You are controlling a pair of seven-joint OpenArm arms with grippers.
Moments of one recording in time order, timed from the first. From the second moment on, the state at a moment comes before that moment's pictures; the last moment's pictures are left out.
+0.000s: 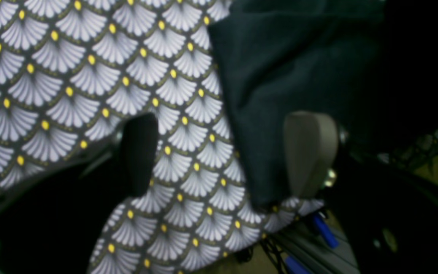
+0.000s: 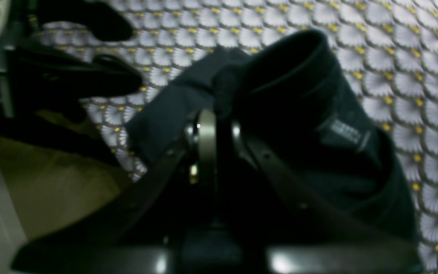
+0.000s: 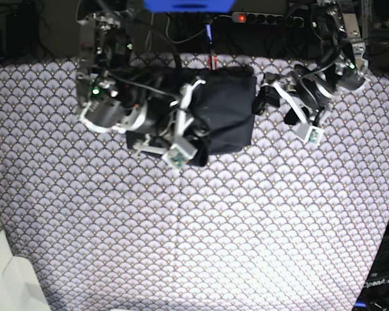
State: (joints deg) left arm 16.8 -6.6 -16.7 106.8 -31.7 -31.0 59.0; right arm -5.3 -6.0 -6.8 113.4 24.1 39.8 -73.9
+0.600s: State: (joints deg) left arm 16.9 -6.4 -19.9 107.0 -32.6 -31.2 59.1; right arm 0.3 -8.5 -18.5 106.2 24.1 39.8 -73.2
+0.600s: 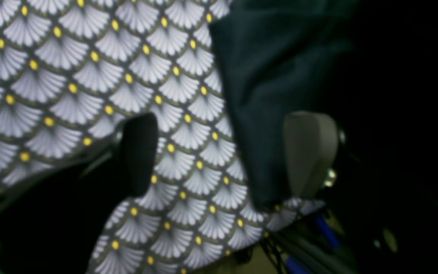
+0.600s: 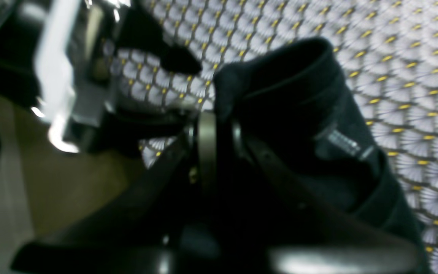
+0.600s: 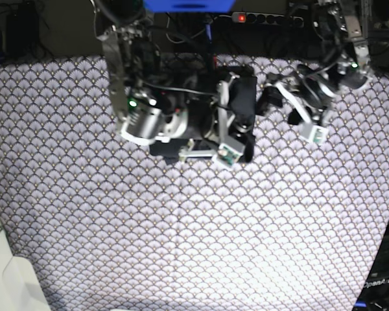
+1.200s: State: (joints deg) left arm 19.6 -6.4 -32.4 107.2 -32.3 -31.2 59.1; right arm 5.0 -8.4 -25.6 101.0 24.2 39.8 -68.7
